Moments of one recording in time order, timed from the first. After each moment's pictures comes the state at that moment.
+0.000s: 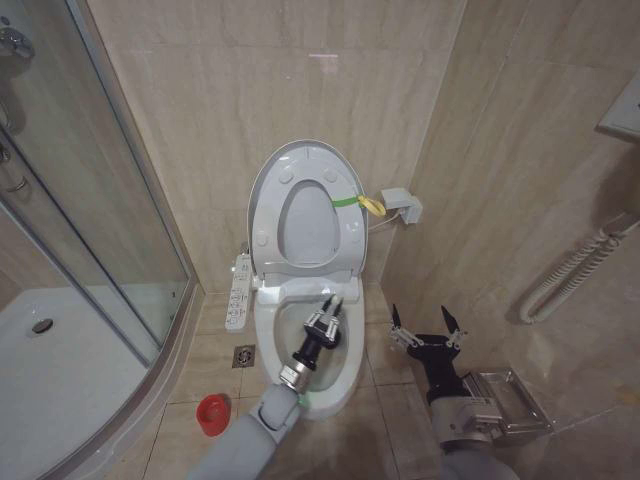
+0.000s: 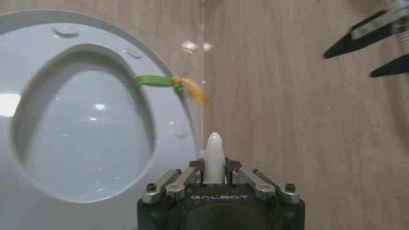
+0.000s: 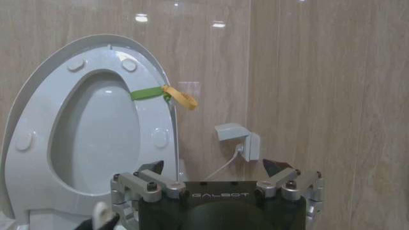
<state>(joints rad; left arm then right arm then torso) 0.82 -1.38 0.26 -1.26 -0.19 -0.72 -0.09 -1.61 1.49 0.49 2.30 0.03 -0.06 0.19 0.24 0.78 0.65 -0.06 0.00</state>
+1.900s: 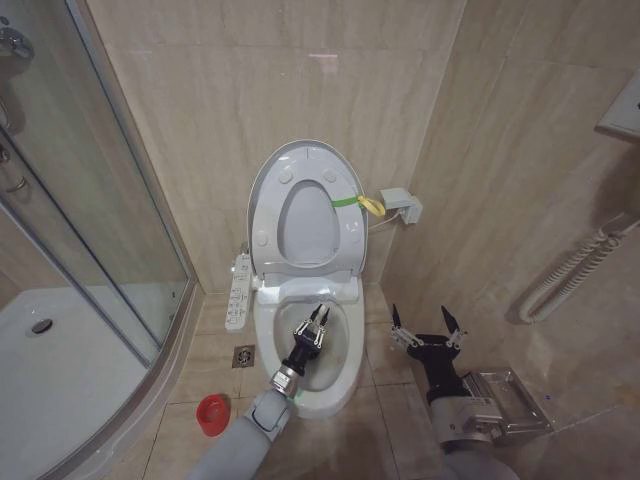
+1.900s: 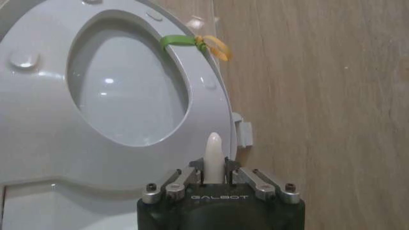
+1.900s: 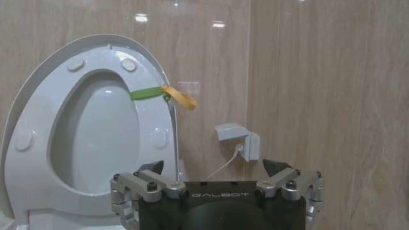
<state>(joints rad) 0.80 -1.40 0.17 -1.04 -0.12 -0.81 -0.07 -1.61 1.49 0.49 2.30 0.03 -0.06 0.19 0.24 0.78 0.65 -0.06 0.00</state>
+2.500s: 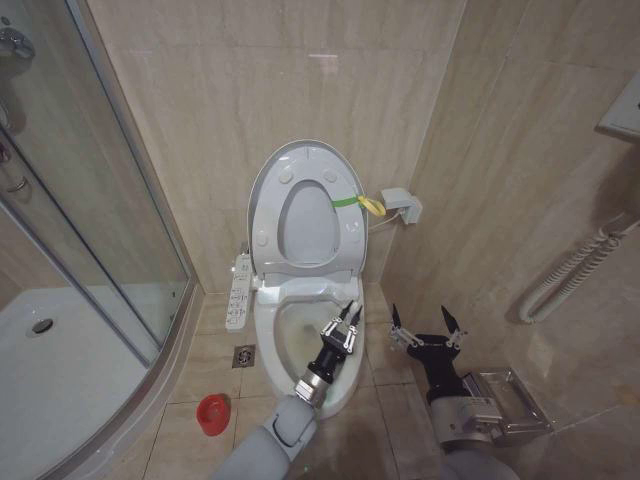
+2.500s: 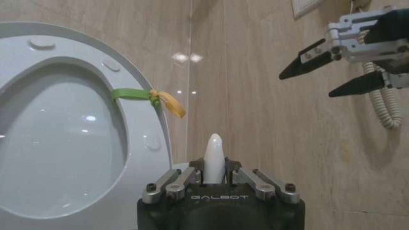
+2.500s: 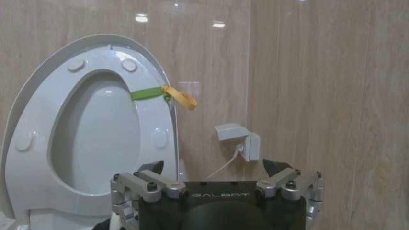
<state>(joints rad) 0.86 -1.41 0.29 -1.29 -0.13 -0.75 -0.11 -1.61 1.49 0.49 2.30 0.03 -0.06 0.19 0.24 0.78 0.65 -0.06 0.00</state>
